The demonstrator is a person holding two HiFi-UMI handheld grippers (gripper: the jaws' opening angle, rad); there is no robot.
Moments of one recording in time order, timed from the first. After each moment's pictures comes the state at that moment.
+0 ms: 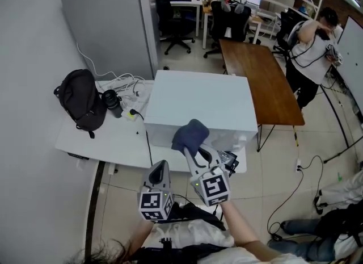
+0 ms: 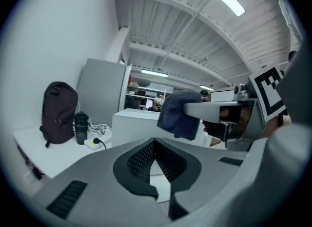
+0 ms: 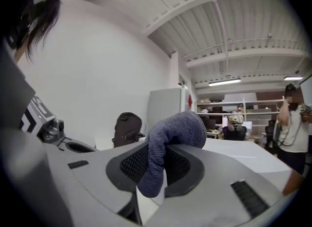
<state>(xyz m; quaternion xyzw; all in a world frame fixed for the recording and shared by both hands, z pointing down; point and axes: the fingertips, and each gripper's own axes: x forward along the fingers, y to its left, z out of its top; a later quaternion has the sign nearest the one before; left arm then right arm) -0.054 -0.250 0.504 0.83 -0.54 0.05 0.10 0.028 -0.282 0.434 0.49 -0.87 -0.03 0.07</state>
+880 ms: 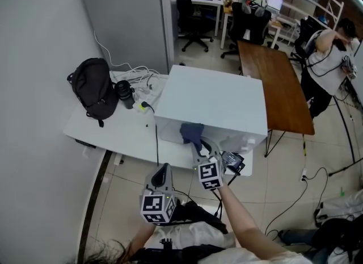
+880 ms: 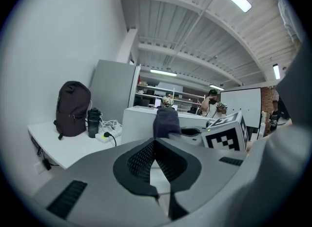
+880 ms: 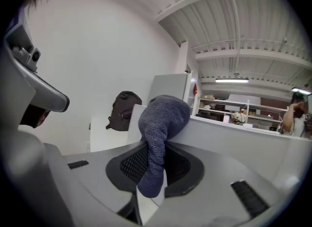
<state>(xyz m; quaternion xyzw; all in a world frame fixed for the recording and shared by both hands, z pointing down) -0.068 -0.220 0.515 0.80 -0.59 0.05 0.12 0.031 -0.333 0.537 0.49 -0.86 -0.05 0.14</state>
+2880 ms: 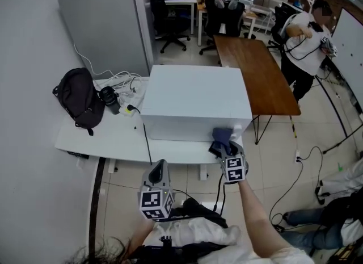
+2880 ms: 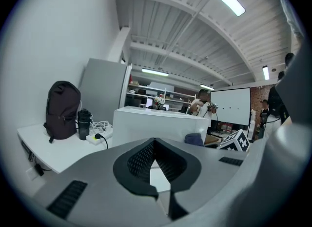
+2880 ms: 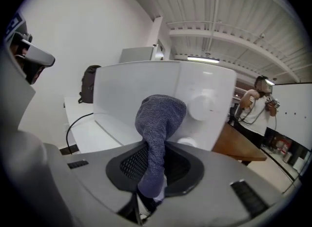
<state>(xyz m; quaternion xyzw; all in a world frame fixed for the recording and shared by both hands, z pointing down) -0.053 -0.213 0.510 0.83 -0.54 0.06 0.11 0.220 -0.293 0.629 0.62 -0.75 0.07 0.23</state>
